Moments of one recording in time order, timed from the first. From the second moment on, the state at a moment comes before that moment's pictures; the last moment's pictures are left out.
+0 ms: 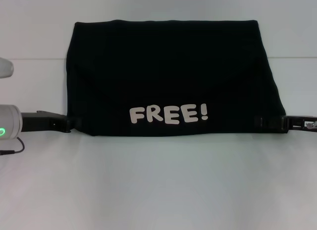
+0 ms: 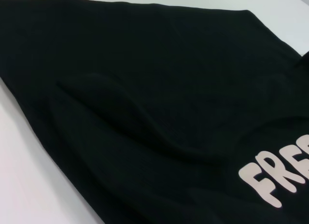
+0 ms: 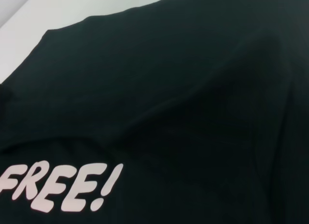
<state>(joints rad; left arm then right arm) -0.65 -2.05 0.56 0.65 2.39 1.14 -1.88 0.68 2.04 -0.48 -0.51 -2.37 -1.03 1.93</state>
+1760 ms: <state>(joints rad) -0.65 -2.05 0.57 0.64 2.39 1.13 -1.88 0.65 2.02 -0.48 -0.52 -2.37 -1.10 1.93</state>
